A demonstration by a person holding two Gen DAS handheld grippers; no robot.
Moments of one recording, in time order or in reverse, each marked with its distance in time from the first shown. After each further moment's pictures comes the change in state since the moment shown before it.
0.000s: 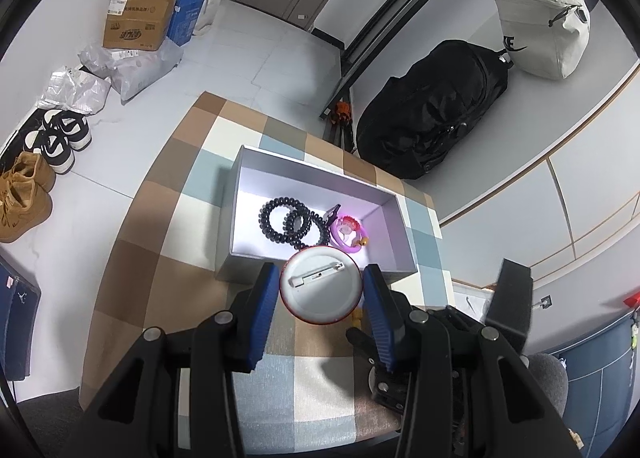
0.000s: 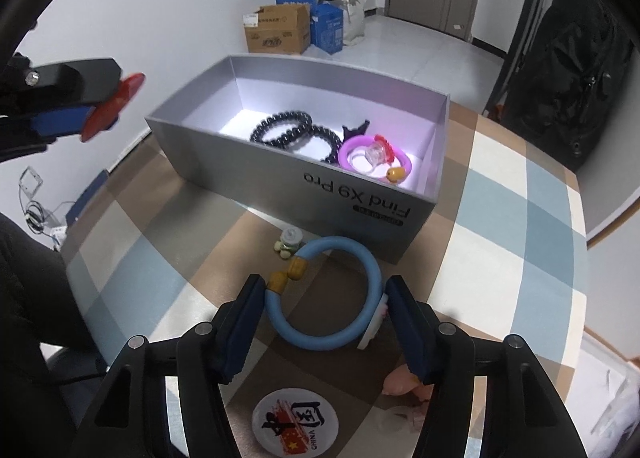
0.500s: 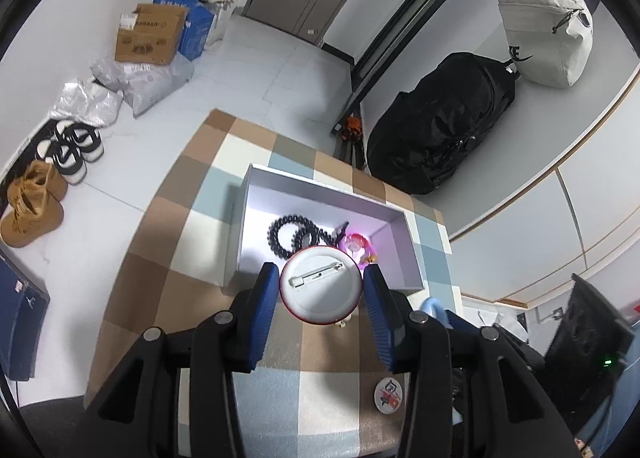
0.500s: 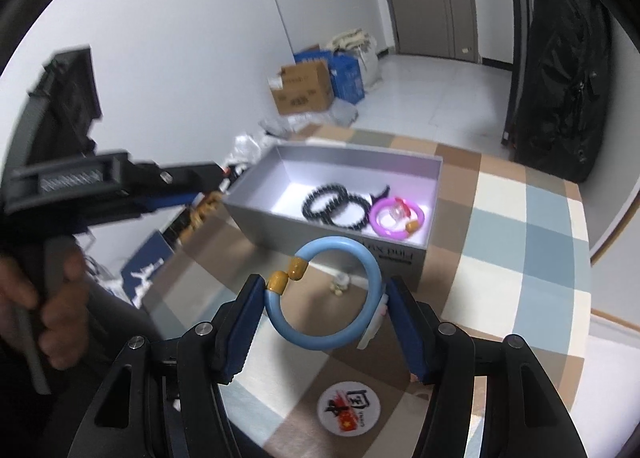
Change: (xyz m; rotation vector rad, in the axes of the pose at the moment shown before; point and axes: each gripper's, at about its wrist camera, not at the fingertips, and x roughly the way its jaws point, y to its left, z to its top) left arm -0.003 -0.005 0.001 0.012 -0.068 0.061; right arm -0.061 -0.007 0.008 0.112 -0.206 0.186
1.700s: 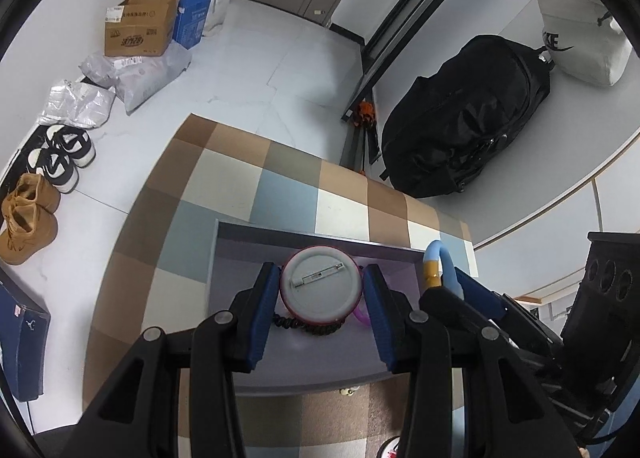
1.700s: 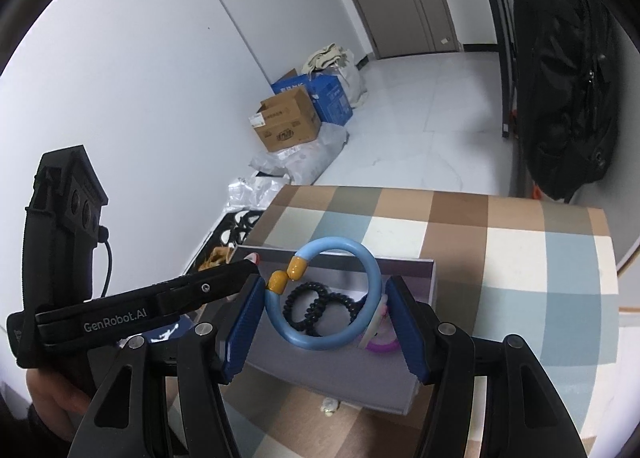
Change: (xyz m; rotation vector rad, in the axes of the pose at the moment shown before) left arm 0.062 -0.004 0.039 -0.013 0.092 0.045; right arm 0.056 -0.045 0.074 0.161 -0.024 0.042
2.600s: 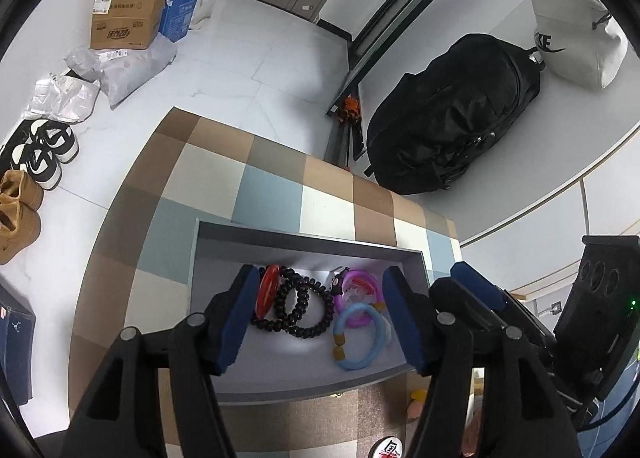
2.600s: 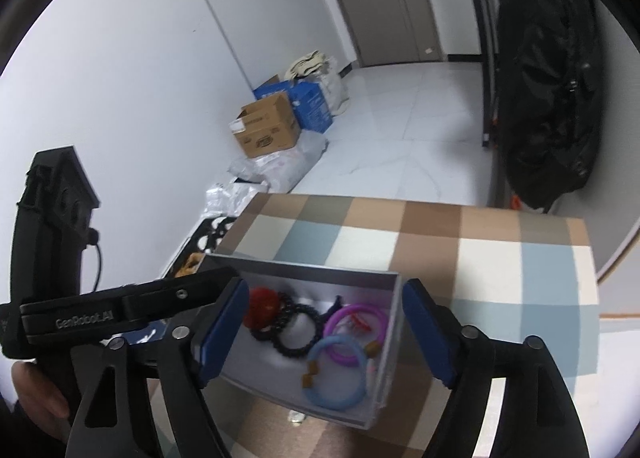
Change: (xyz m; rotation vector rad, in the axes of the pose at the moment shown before) left arm 0.002 -0.001 0.002 -0.003 0.011 -0.063; right arm -0.007 -0.011 0.000 0.010 -0.047 -0.094
